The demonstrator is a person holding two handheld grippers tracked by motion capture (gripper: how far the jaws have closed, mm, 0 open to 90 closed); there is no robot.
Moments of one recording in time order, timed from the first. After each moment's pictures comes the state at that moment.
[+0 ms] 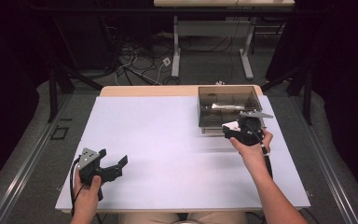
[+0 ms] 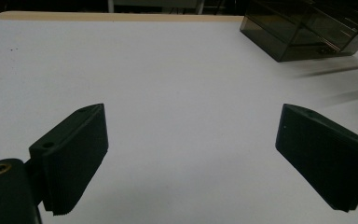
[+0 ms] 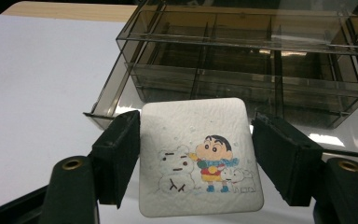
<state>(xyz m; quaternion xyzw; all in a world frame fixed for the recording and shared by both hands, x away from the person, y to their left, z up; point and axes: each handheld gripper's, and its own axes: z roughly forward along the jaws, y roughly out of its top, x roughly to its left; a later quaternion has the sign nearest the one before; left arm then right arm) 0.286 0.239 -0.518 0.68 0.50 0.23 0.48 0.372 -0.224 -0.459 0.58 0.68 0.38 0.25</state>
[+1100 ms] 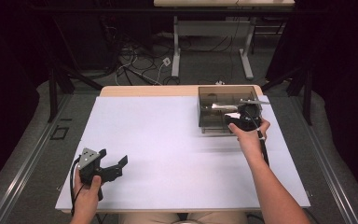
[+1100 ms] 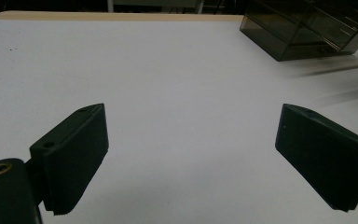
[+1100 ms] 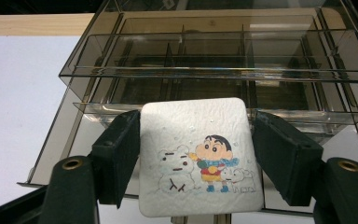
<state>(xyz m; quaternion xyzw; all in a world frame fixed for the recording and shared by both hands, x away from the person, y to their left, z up) 0.286 0.239 -0.519 0.69 0.50 0.23 0.48 0.420 -0.228 -0.461 0.63 0.65 0.36 0.25</state>
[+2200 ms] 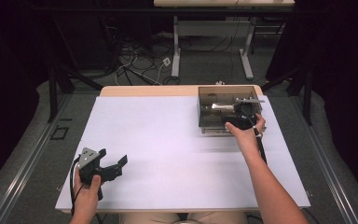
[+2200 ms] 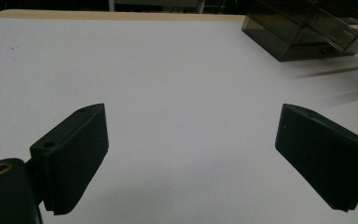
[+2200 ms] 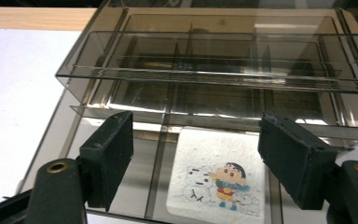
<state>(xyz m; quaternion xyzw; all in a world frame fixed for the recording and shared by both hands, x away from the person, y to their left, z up) 0.289 0.241 -0.520 0.68 0.50 0.23 0.48 0.432 -0.223 -0.468 0.61 0.66 0.36 0.25</state>
